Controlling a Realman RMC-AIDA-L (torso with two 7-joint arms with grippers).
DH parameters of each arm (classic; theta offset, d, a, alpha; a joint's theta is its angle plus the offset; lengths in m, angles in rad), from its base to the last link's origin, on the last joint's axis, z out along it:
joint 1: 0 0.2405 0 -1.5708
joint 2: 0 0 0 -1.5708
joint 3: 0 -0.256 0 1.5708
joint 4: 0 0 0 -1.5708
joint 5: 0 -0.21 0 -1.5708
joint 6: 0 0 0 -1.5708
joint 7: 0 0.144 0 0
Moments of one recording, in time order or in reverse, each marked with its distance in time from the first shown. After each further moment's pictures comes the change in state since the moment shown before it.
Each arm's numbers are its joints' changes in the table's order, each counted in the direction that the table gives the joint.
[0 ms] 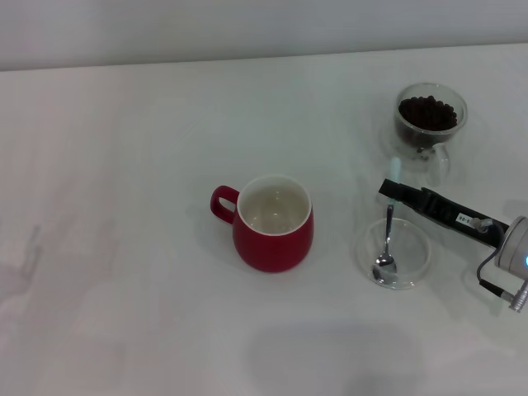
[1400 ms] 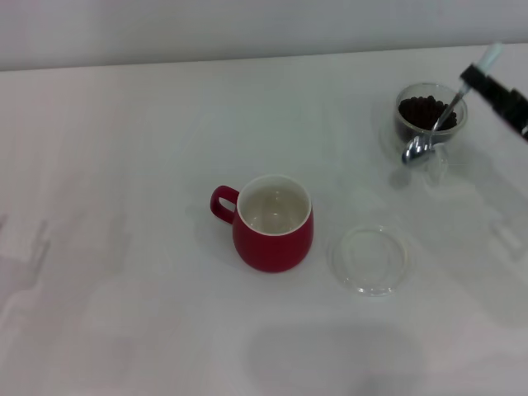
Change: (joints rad) left arm -0.009 0.001 0.000 -0.019 0.000 0.008 0.000; right arm -0.031 -0.002 -0.297 -0.088 -0.066 -0.229 -0.127
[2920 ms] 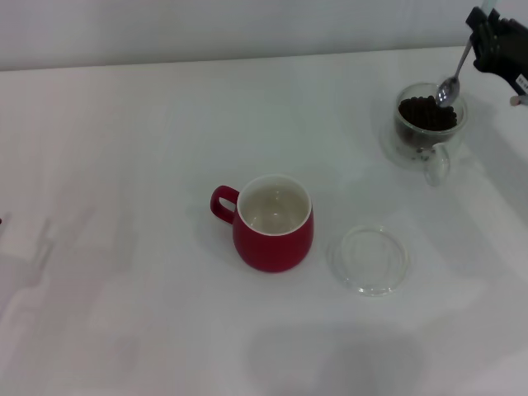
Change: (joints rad) left arm -0.001 -0.001 0.000 -0.009 0.002 0.019 0.000; right arm 0.145 0.009 -0.017 0.034 -0.204 0.221 -0.725
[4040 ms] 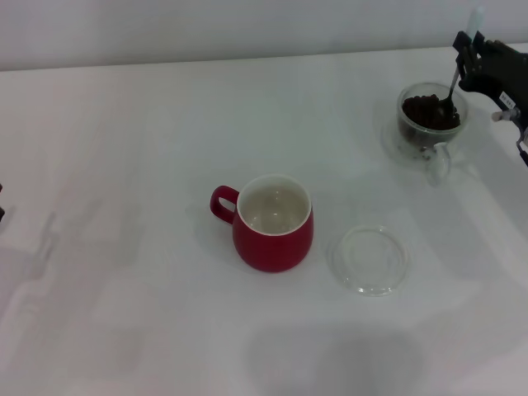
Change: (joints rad) left arm -0.021 0.003 0.000 0.000 0.000 -0.007 0.000; right arm 0.020 0.003 0.004 0.045 -0.010 0.085 -0.097
